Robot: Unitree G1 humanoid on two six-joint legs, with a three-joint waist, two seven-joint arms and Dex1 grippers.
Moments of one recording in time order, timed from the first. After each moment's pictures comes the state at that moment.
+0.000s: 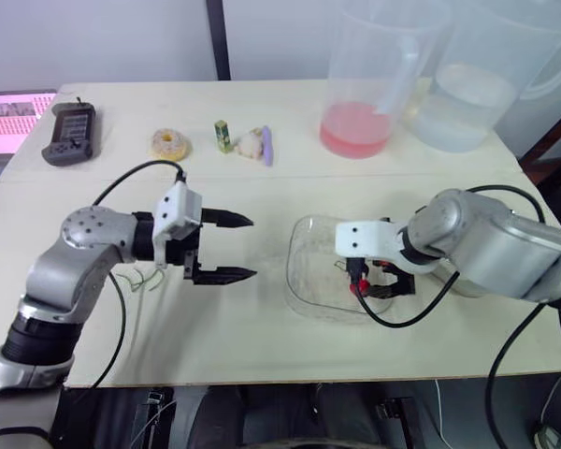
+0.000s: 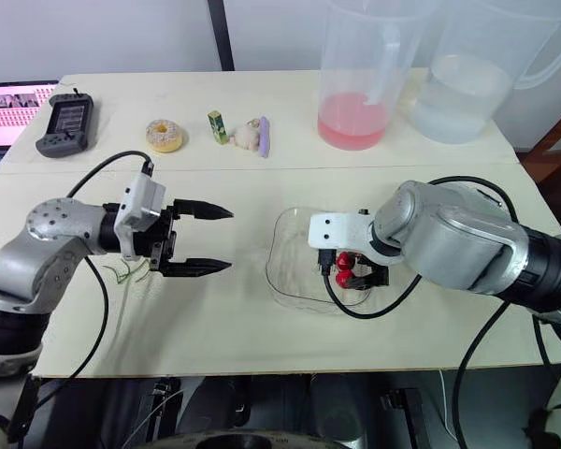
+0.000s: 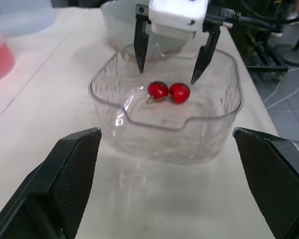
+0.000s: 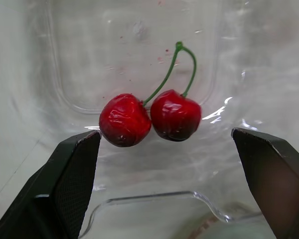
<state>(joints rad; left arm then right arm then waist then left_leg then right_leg) -0.42 0.76 -0.04 -0.26 -0.53 0.45 -1.23 -1.14 -1.12 0.97 -0.57 0.29 1.26 0.97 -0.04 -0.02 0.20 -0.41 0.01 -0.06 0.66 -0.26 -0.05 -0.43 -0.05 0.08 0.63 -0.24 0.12</state>
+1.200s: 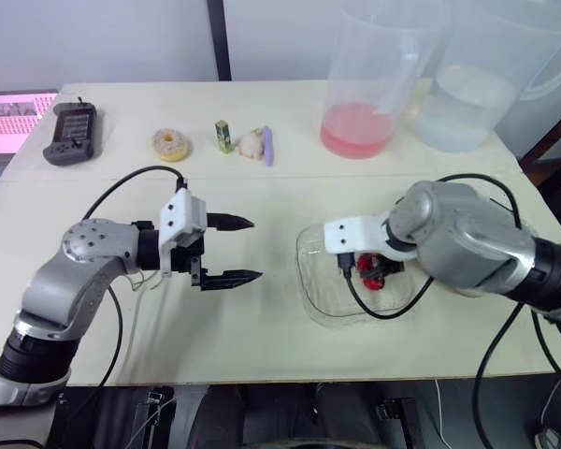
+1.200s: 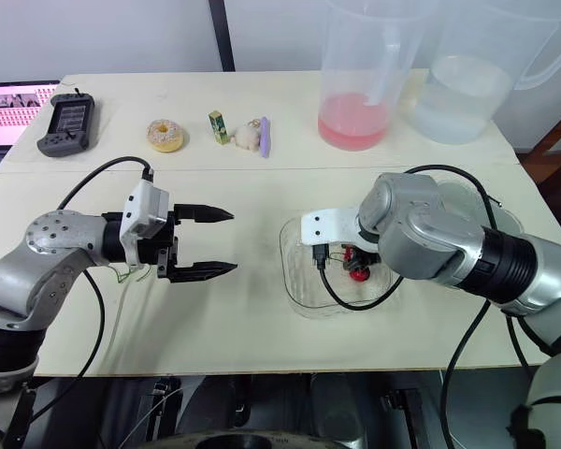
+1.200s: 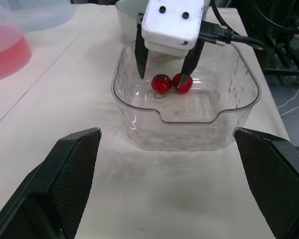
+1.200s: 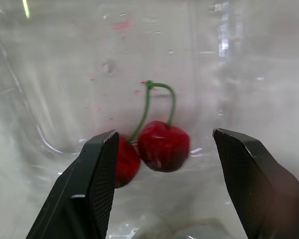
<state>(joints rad) -0.37 0.75 -0.02 -0.36 -0.55 0.49 -1.11 -1.11 -1.00 0.99 -0.43 -0.10 1.14 1.21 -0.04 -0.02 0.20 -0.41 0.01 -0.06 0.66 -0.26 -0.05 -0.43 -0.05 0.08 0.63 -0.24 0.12</state>
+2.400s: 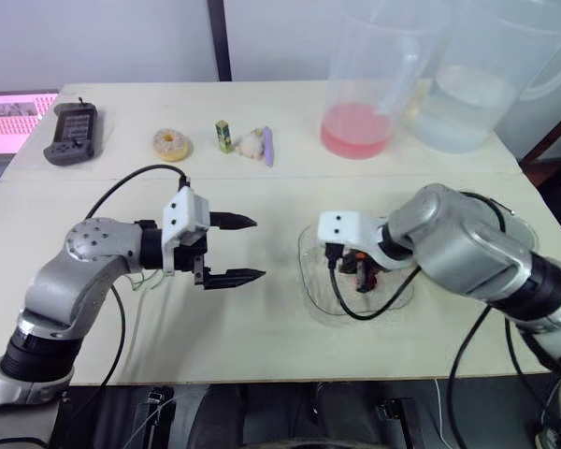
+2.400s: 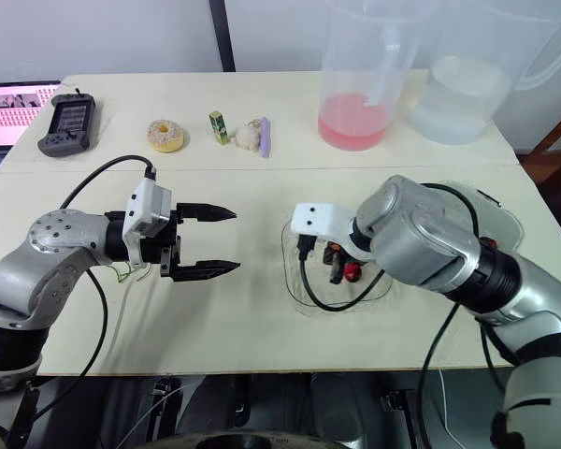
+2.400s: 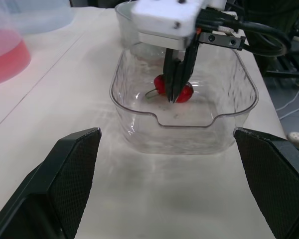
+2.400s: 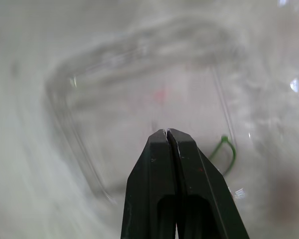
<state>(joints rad) -0.38 0.75 -0.03 -0.37 -0.55 0.51 -1.11 -0.97 -0.80 0.67 -0.50 0.05 1.52 1.16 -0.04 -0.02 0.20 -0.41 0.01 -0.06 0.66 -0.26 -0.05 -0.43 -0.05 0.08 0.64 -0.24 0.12</state>
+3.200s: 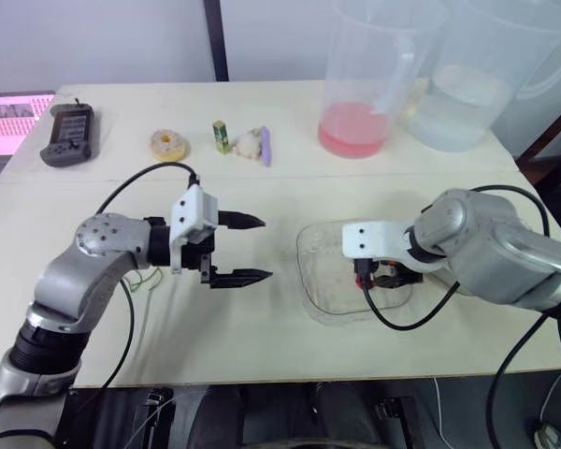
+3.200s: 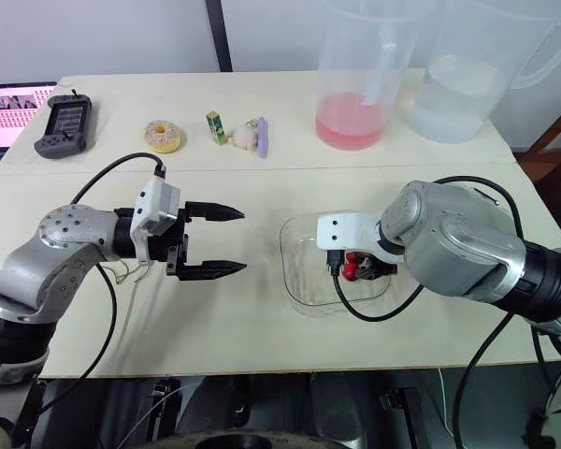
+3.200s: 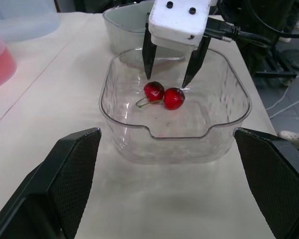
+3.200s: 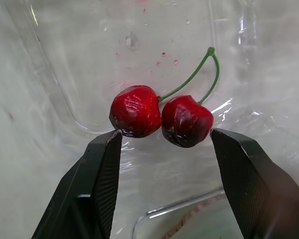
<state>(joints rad) -0.42 0.73 -0.06 -0.35 -0.56 0.51 -1.13 -1.04 -1.12 0.91 -0.58 0.04 1.24 1.14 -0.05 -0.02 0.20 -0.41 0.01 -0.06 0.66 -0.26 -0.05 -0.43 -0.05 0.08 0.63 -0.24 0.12</state>
